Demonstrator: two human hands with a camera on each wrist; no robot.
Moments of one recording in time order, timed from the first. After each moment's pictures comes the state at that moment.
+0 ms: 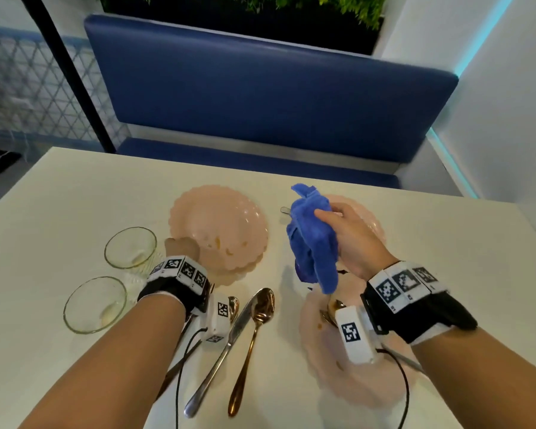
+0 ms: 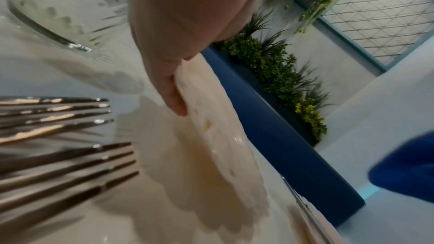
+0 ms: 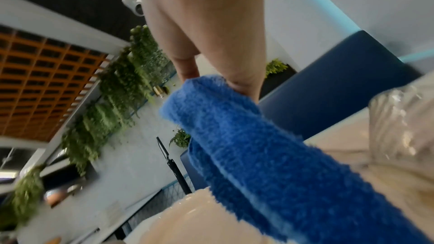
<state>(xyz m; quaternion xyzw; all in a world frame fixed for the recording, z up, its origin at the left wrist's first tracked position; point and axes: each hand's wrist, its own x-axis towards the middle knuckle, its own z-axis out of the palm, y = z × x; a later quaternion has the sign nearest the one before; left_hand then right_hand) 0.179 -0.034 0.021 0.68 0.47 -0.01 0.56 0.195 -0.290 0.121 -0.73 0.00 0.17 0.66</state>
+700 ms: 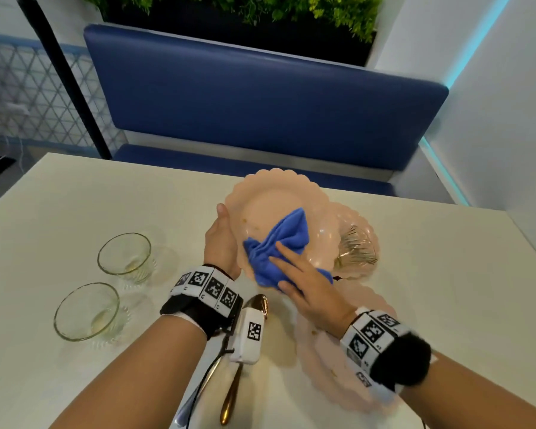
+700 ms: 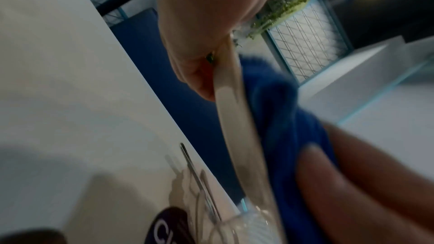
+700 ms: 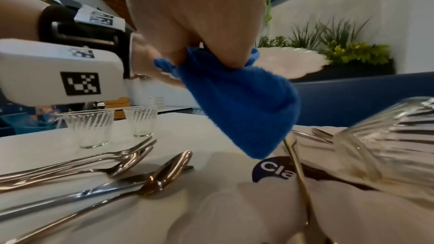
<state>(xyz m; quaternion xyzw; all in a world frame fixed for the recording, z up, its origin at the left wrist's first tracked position) 0.173 -0.115 0.087 0.57 0.33 0.01 0.75 0.155 -0.293 0.045 -0.87 -0.37 0.07 0.32</state>
